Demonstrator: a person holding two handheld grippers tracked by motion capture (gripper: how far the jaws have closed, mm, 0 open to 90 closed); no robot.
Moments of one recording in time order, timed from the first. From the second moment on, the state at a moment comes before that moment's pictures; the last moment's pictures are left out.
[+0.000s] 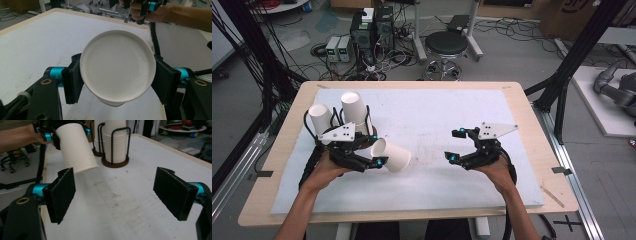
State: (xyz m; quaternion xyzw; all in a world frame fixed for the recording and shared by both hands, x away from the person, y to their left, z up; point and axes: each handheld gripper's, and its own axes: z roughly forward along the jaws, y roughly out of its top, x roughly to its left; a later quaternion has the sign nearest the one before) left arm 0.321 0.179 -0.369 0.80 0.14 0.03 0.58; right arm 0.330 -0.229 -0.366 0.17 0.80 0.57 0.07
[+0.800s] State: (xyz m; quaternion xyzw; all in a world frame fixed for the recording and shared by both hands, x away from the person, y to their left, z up) left arm 0.324 0.142 -0.375 0.78 0.13 0.00 0.61; right arm 0.340 -0.180 -0.349 0.10 0.82 0.56 0.02
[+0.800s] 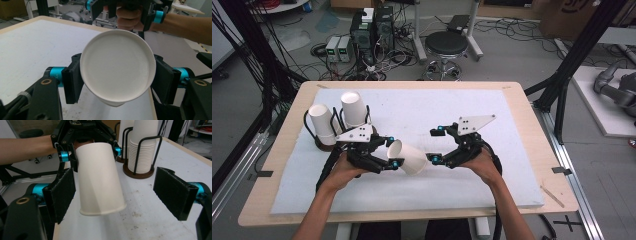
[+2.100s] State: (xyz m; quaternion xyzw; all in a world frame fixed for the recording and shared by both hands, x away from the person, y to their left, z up) left arm 0.316 0.137 -0.351 0.76 0.09 0.00 0.64; right arm 0.337 -0.130 -0.365 0.04 0.84 0.54 -0.05
